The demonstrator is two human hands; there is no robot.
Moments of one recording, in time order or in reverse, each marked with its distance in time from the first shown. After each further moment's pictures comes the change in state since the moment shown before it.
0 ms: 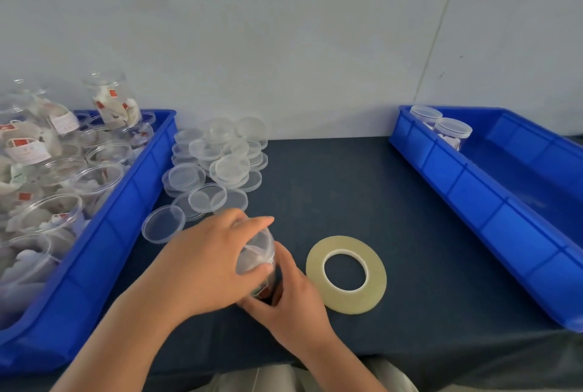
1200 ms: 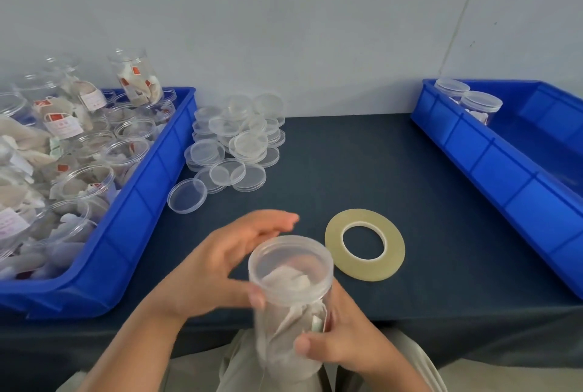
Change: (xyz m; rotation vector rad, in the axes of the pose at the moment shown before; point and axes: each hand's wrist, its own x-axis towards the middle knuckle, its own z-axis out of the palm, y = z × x) left_hand -0.050 -0.001 0.021 -1.109 -0.076 0.169; right_hand -0.052 -0.036 -0.043 0.738 -0.433 -0.155
